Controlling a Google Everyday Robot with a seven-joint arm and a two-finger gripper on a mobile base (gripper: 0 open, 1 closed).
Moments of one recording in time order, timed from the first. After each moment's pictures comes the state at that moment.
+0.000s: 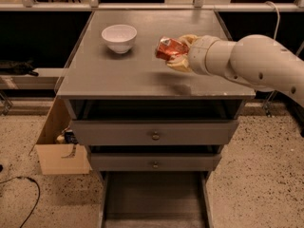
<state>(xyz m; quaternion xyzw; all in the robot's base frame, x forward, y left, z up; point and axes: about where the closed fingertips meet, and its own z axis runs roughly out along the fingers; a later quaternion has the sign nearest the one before) 0.675 -0.082 0.903 -0.52 0.63 -0.06 0.58</state>
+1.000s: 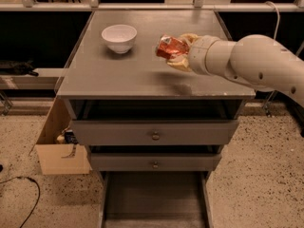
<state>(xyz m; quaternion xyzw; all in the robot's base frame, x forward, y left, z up) 0.675 -0.082 0.903 -0.52 0.63 -0.06 0.58</state>
